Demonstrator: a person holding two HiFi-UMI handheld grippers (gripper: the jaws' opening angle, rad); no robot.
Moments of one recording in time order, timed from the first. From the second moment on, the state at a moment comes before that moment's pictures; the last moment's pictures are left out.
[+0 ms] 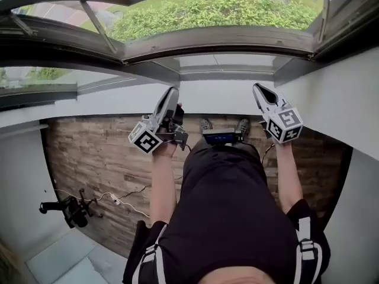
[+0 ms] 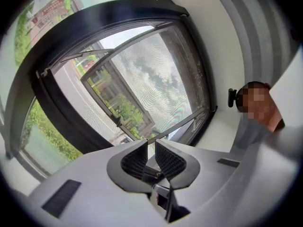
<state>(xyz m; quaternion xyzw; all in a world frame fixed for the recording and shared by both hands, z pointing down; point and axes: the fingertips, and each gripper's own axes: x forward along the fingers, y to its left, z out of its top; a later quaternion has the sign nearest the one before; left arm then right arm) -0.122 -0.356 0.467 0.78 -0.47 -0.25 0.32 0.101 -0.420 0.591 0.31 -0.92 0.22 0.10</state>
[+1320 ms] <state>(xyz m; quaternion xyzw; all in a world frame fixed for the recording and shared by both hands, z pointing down) -0.217 -0.082 0.439 0.78 -0.37 -0.39 0.31 0.103 -0.104 0.530 0.43 -0.87 0.23 0.06</state>
